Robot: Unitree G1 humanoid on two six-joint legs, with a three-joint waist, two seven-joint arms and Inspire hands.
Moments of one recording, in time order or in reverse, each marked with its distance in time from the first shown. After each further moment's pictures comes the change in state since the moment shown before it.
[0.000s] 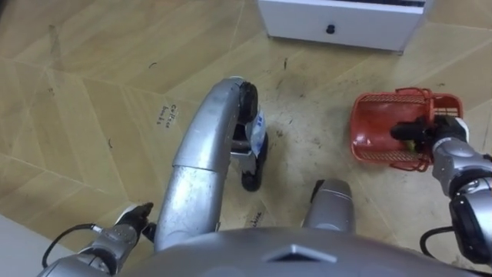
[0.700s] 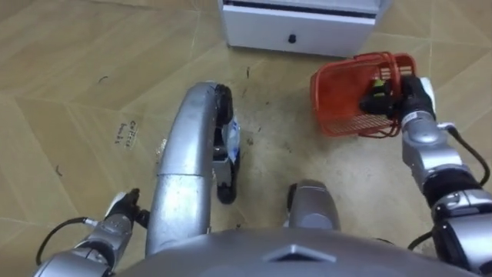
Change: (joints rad) left arm -0.038 0.007 0.123 -0.036 0.000 -0.020 0.141; right arm 0.176 0.108 0.002 -0.575 -0.270 0.027 -0.123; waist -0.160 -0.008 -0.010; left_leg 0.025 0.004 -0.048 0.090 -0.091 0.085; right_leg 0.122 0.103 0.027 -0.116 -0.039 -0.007
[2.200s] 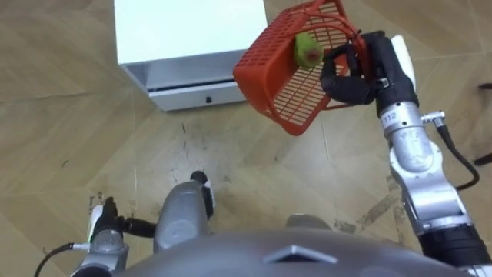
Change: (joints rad) left arm 0.216 -0.042 0.256 -0.163 0.063 0.030 0.106; right arm 0.361 0.025 -0.028 -0.745 -0.213 -0.070 0.160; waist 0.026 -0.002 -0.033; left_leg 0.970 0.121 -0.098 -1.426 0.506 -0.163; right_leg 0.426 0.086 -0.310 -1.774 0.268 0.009
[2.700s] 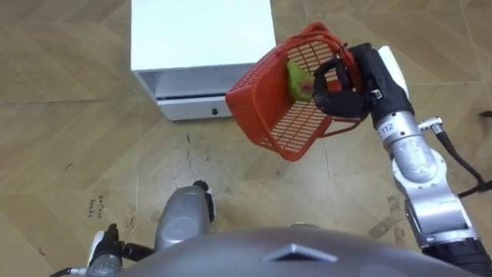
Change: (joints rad) left arm 0.057 -0.003 0.002 0.006 0.027 0.012 -0.072; right arm 0.051 0.004 0.006 -0.083 -0.003 0.039 0.101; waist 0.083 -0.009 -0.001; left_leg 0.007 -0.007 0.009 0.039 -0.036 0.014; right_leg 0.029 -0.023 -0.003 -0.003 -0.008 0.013
